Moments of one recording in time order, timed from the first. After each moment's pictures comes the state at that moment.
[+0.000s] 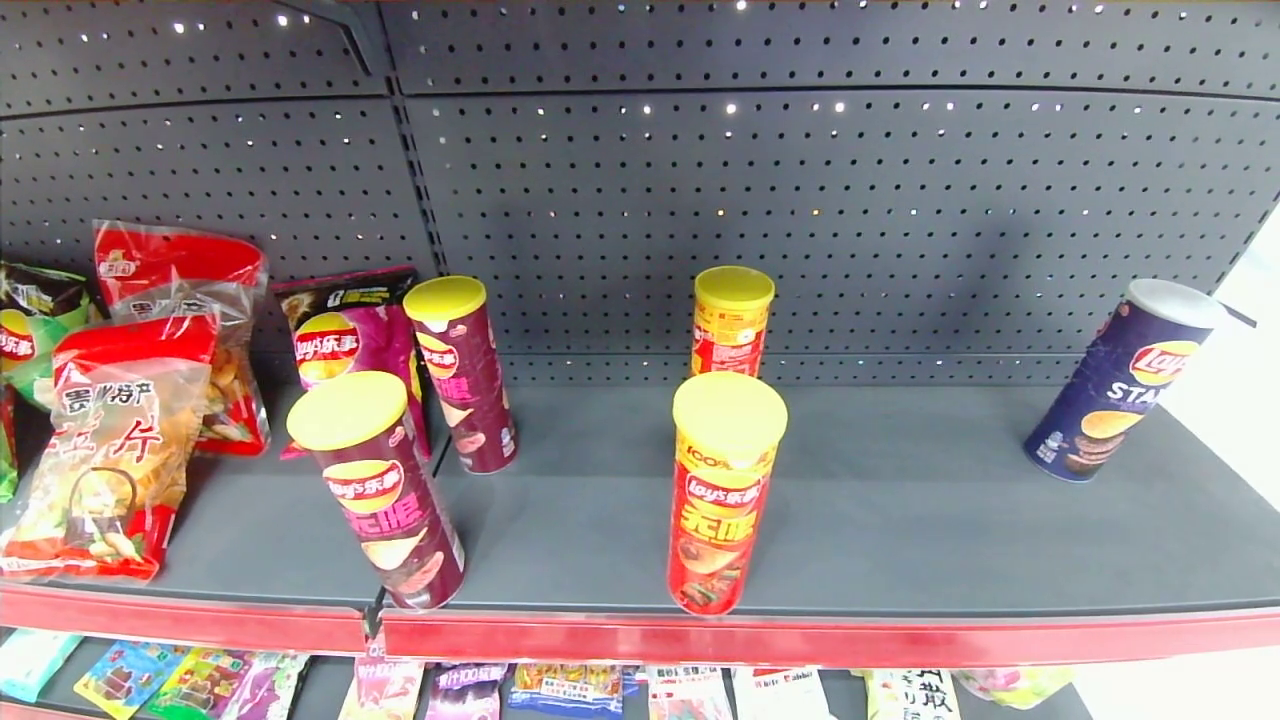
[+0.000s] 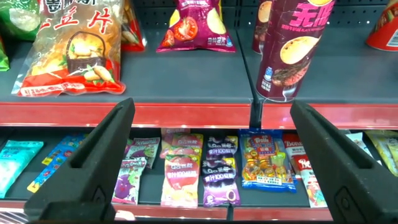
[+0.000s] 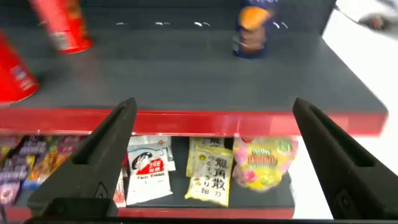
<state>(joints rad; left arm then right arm) 0.00 0.00 0.00 0.00 0.00 0.01 0.00 0.01 -0.06 0.04 -0.05 -0.02</state>
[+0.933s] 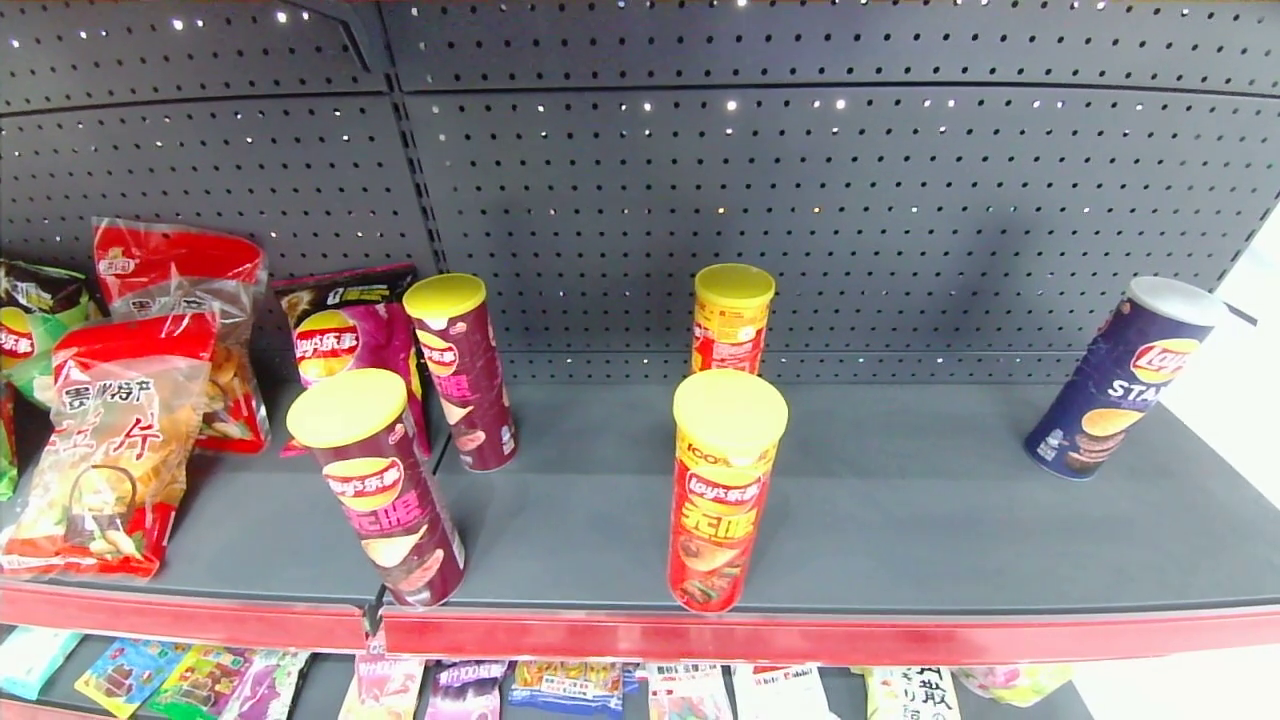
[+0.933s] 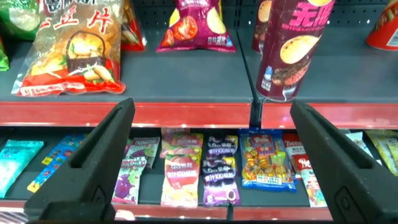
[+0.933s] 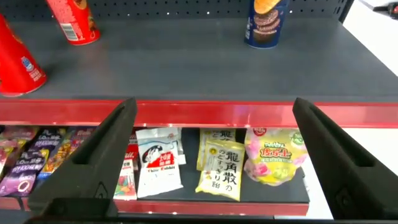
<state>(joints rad) 0.00 0.00 0.00 0.00 0.00 0.01 0.00 0.00 0.00 0.00 0.00 0.00</state>
